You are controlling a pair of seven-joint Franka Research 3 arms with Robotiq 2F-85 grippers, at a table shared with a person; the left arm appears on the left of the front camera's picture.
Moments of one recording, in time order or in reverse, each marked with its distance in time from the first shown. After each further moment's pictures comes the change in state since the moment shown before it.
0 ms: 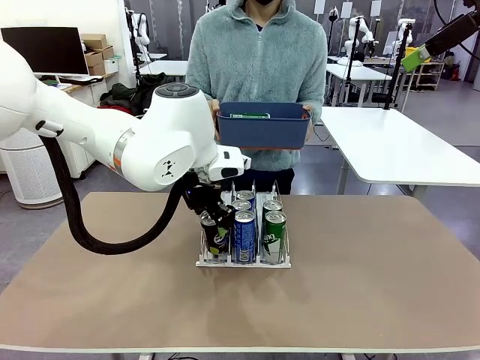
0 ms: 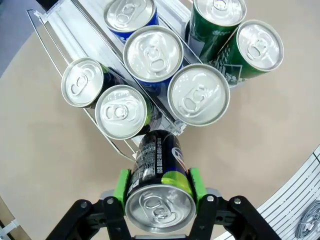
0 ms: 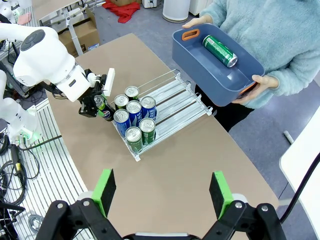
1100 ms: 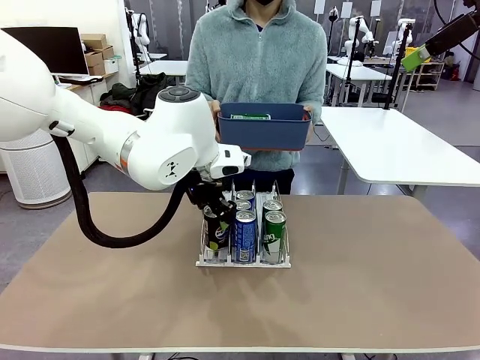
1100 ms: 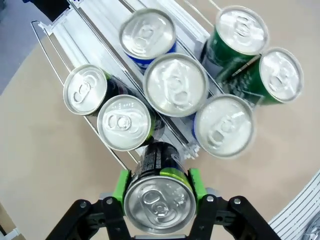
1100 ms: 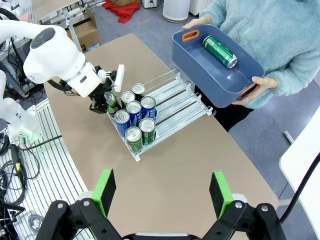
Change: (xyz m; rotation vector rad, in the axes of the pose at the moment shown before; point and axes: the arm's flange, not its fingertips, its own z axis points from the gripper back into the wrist) left arm 0.020 0.024 -0.021 0.013 -0.046 0.005; right arm 0.000 0.000 0.000 0.000 0.000 0.000
